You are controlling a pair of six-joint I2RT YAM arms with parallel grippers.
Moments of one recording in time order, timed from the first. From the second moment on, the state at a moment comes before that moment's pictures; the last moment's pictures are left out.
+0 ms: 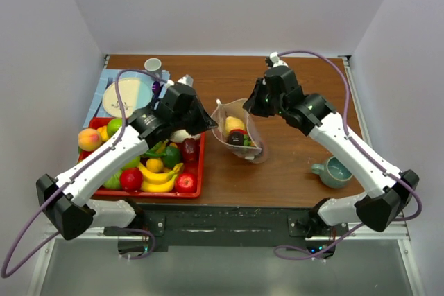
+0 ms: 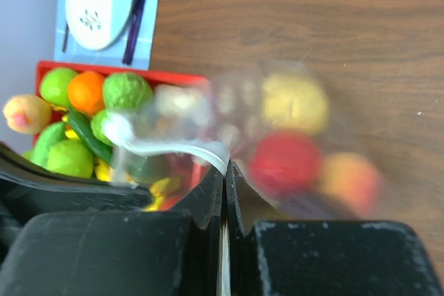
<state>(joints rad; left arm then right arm) -0.71 1.27 1.26 -0.67 -0.02 -1.03 0.67 1.35 1.45 -0.72 0.13 0.71</state>
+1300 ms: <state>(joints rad) -0.66 1.54 1.43 -0.59 0.05 -0.82 0.63 1.14 1.26 -0.77 0.07 0.65</state>
